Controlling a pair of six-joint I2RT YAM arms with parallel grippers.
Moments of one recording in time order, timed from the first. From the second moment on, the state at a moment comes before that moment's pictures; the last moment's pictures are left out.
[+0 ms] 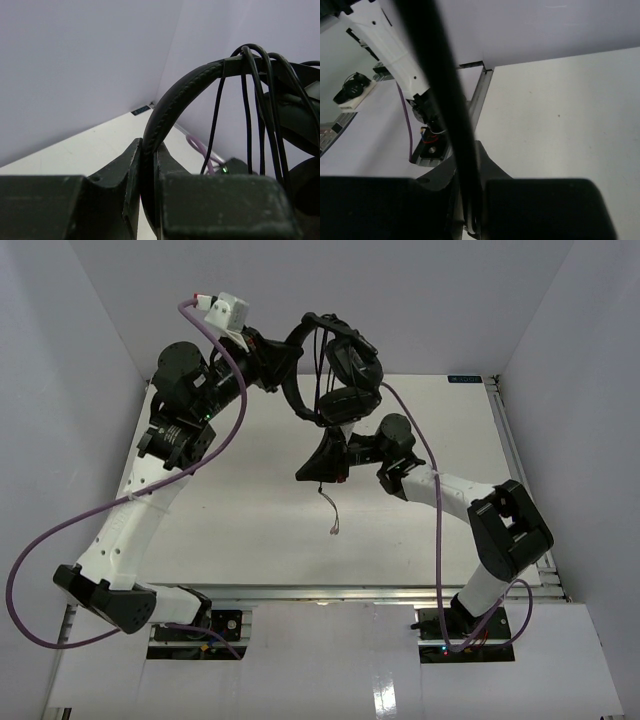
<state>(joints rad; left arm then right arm) -0.47 1.33 1.64 -0.11 0.32 -0.28 0.63 1.66 1.03 0.87 -1.17 0.49</state>
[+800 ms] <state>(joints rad) -0.46 1.46 1.87 -0.14 -0.20 -0.17 0.70 1.51 0.92 0.90 -1.14 0.48</state>
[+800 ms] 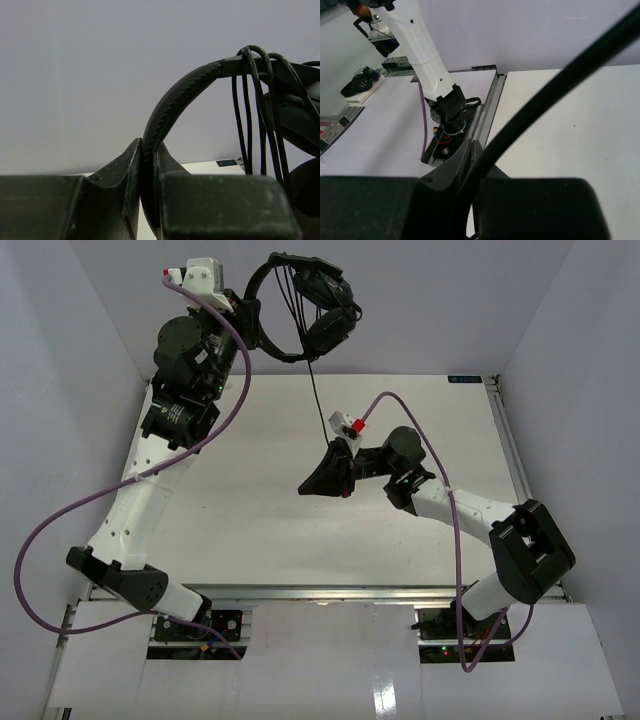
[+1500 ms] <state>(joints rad) -0.36 1.52 1.44 -0.15 -0.30 0.02 0.84 1.45 1.44 -0.33 -0.52 -0.48</state>
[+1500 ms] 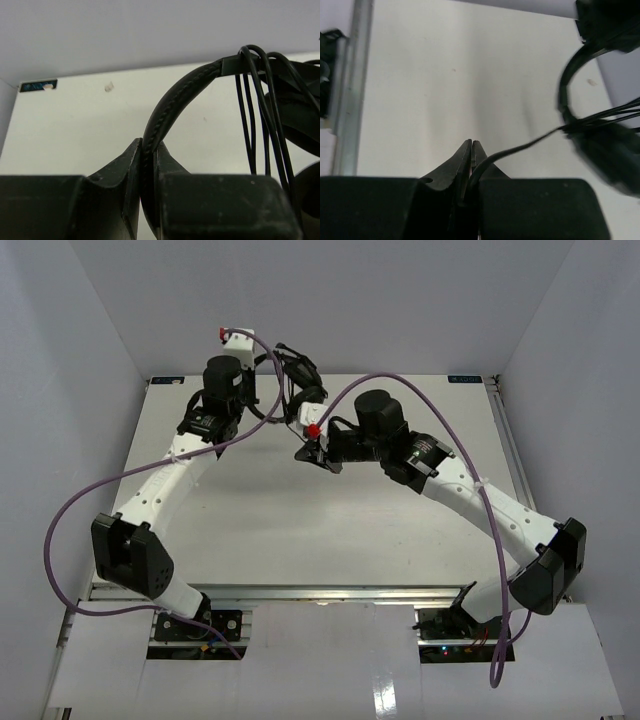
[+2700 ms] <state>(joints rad) -0.44 1.32 1.09 -0.35 0.32 0.07 0.88 1.48 1.31 -0.08 0.13 -1.15</state>
